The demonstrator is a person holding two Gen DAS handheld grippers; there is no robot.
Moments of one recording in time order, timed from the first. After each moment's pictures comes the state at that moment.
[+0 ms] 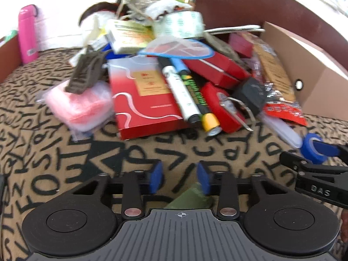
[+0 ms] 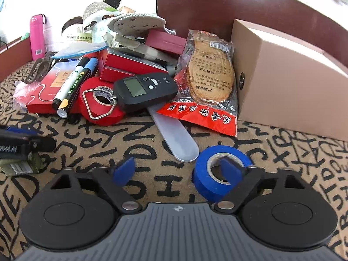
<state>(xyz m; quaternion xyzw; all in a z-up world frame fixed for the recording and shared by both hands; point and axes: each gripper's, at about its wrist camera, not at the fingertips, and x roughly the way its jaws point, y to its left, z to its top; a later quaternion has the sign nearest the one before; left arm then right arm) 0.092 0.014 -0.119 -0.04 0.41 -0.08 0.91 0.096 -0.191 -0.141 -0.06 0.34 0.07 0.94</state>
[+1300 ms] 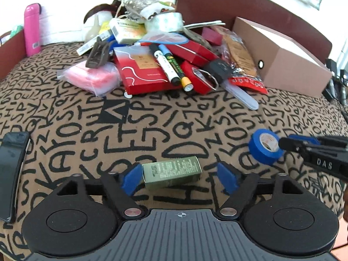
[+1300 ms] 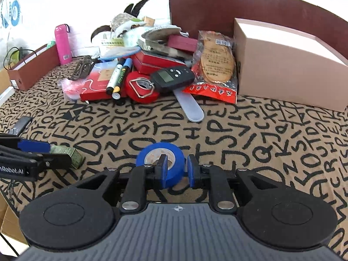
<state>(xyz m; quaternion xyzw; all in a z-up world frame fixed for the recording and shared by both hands) -0.006 0.030 -0.097 -0.03 0.42 -0.10 0.90 0.002 -0.202 -0.108 -0.01 0.36 0.12 0.93</state>
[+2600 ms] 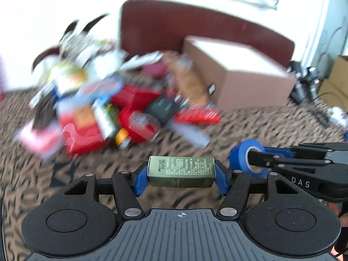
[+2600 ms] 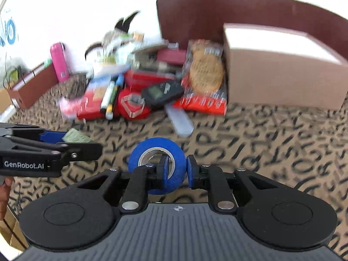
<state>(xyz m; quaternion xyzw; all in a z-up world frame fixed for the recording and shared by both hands) 0.026 -0.045 -0.040 0.01 0.34 -0.21 0.91 0.006 -0.230 -0.086 0.03 0.33 0.12 0.94</state>
